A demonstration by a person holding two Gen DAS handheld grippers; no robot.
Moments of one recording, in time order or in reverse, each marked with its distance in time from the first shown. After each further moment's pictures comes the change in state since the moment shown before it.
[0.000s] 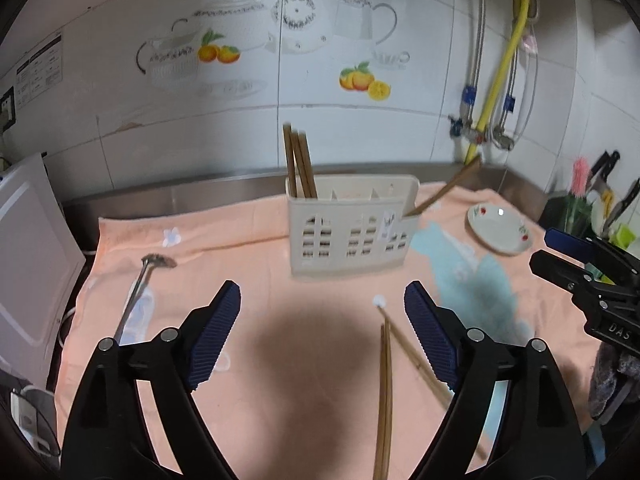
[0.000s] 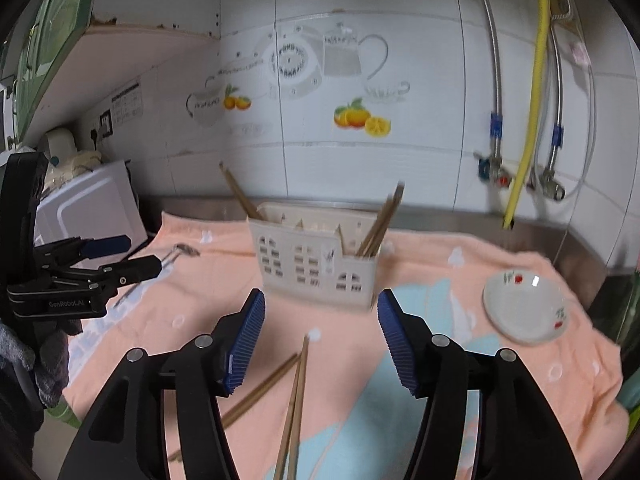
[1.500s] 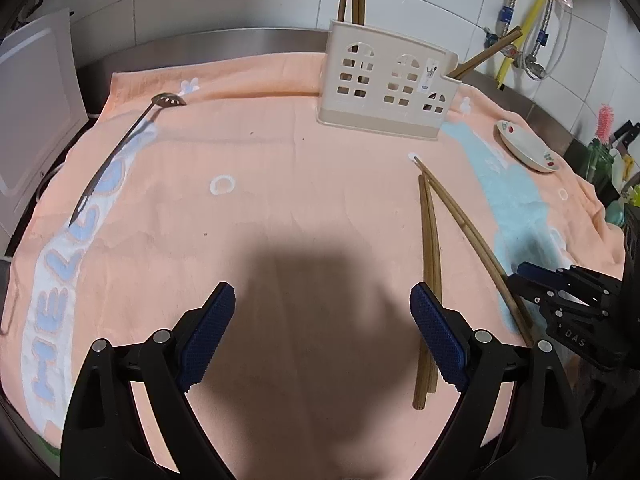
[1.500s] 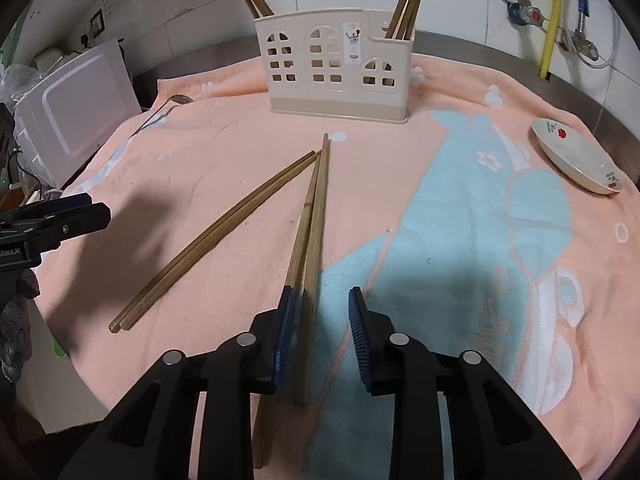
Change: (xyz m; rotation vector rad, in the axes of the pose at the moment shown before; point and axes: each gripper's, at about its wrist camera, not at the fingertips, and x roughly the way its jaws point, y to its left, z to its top) left arm 0.029 0.026 -0.140 -0.128 0.234 0.021; right arm 0.068 0.017 -0.150 0.006 0.346 0.038
